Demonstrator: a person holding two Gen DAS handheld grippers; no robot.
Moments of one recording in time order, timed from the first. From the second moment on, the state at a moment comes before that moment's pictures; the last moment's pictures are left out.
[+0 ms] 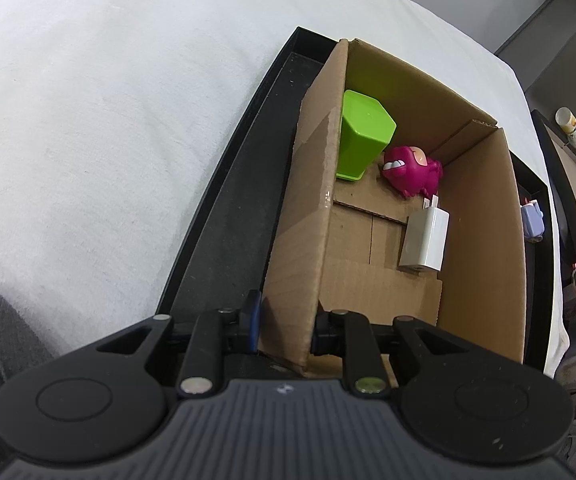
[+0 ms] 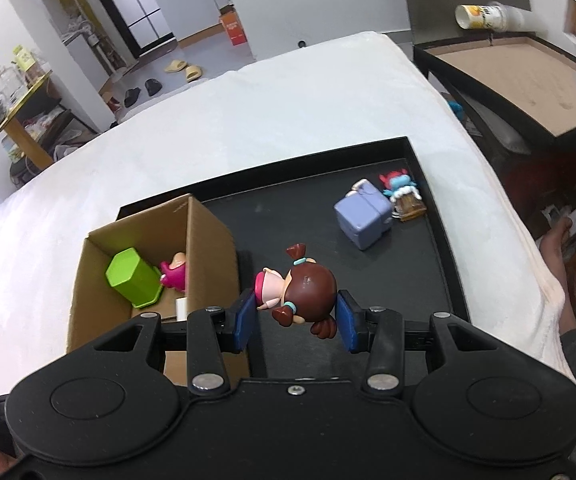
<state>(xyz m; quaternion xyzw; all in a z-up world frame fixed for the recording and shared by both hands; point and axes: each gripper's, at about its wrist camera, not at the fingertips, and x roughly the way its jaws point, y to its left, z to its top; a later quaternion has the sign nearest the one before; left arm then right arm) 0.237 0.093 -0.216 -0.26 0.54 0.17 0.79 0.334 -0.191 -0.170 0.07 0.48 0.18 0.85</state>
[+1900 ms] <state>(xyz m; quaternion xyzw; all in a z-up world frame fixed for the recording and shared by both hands) 0.236 0.104 -0.222 -0.25 0.54 0.11 0.80 0.314 -0.052 -0.181 0.04 0.53 0.30 0.79</state>
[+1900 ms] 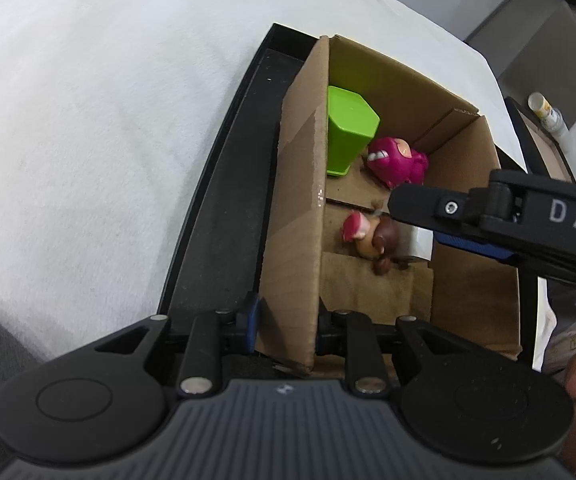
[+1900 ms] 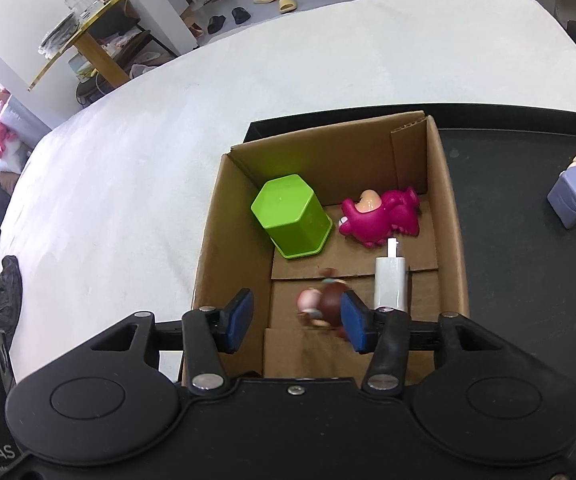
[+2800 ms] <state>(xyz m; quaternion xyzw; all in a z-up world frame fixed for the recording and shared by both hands) 0.236 0.101 -0.221 -0.26 0.53 0.13 0.80 0.325 -0.144 -0.164 0.07 0.51 0.24 0.82</state>
